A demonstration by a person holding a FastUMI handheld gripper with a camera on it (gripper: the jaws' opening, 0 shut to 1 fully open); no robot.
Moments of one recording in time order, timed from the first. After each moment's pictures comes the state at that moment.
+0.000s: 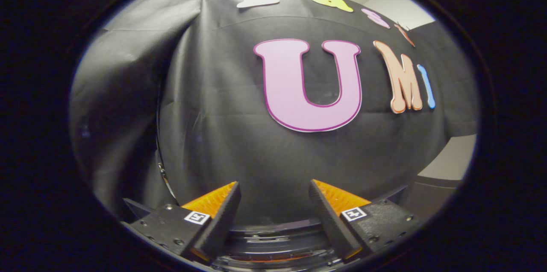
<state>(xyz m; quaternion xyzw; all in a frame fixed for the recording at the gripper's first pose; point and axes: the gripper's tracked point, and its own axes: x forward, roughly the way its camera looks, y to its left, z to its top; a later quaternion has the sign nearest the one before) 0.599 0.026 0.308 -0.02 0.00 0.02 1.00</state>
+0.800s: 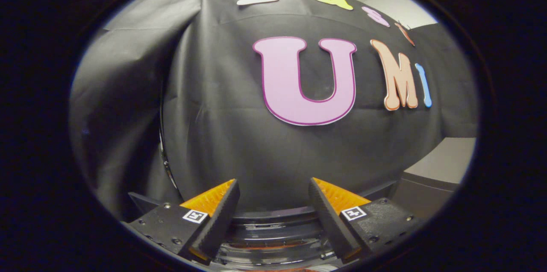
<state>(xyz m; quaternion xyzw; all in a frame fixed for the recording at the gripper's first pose) 0.574 0.019 0.308 -0.02 0.04 0.02 1.00</state>
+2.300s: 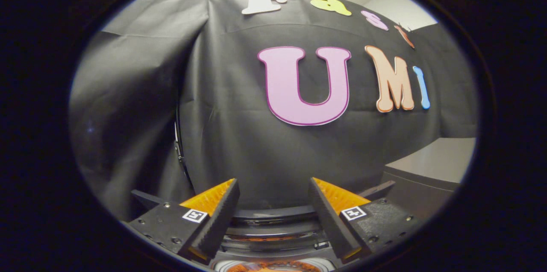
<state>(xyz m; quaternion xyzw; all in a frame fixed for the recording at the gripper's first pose) 0.519 0.009 0.314 -0.02 0.01 0.03 1.00</state>
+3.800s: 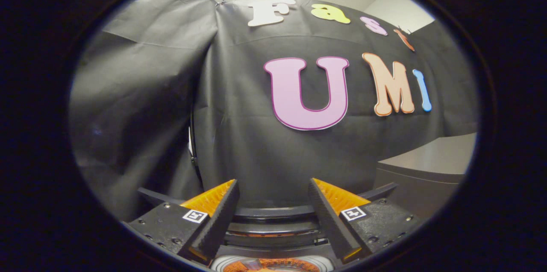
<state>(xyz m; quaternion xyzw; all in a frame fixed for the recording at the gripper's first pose) 0.479 0.005 0.311 -0.02 -0.02 0.06 1.00</state>
